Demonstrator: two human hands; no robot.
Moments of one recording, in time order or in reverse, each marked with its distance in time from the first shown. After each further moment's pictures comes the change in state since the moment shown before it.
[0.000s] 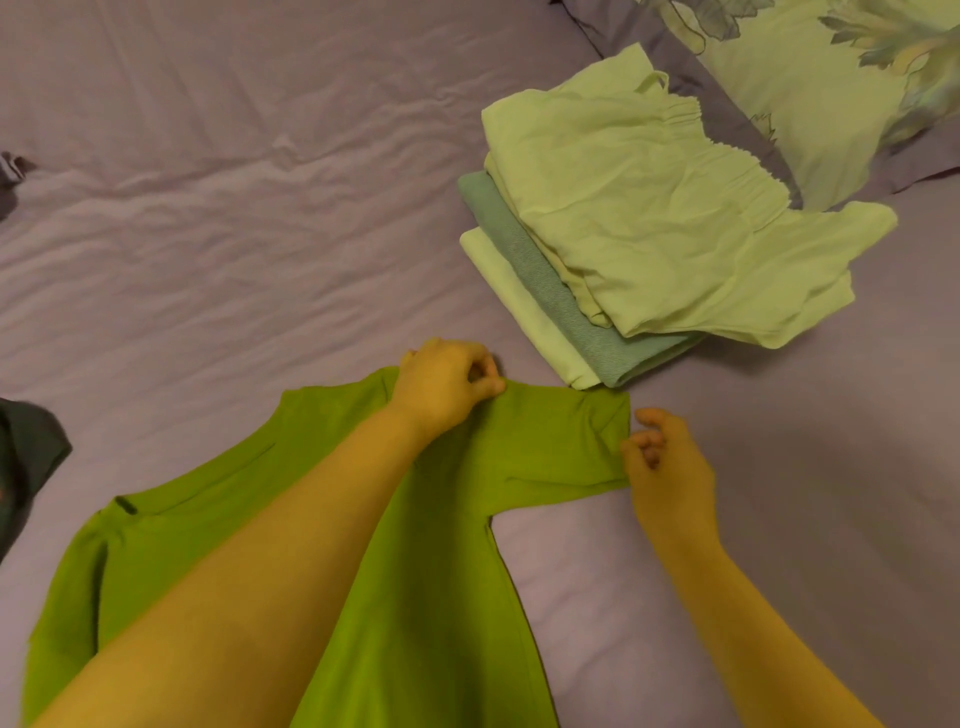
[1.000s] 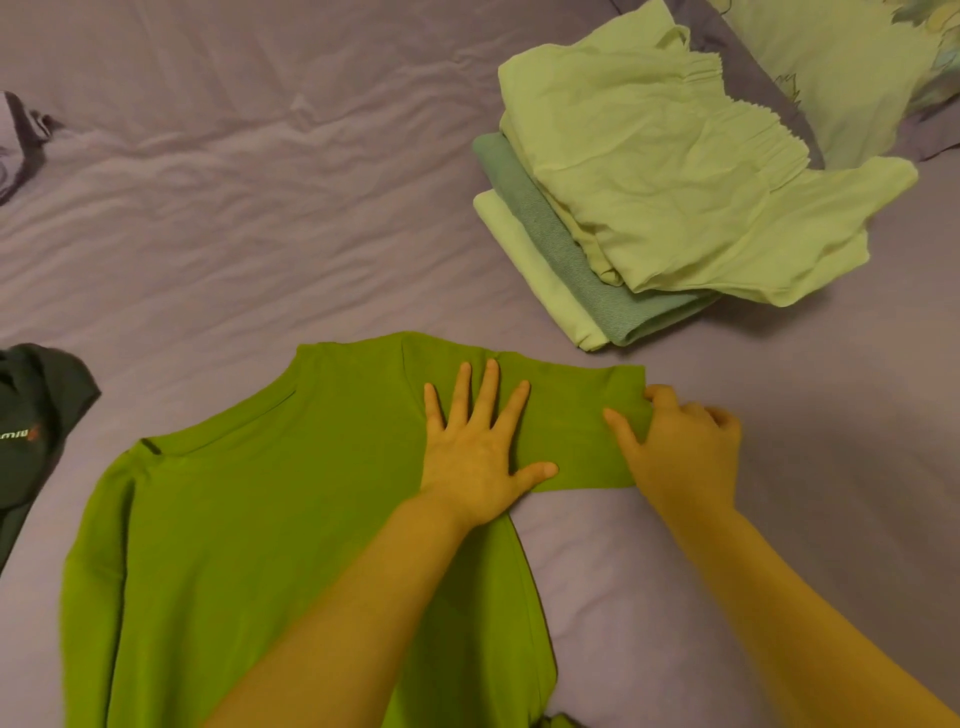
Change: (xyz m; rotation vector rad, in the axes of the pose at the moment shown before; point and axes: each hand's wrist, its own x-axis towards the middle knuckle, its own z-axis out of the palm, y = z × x) left_hand -0.091 0.005 0.083 0.362 -0.036 0.050; right_hand -0.002 0.012 -0.003 -0.709 0.079 -0.342
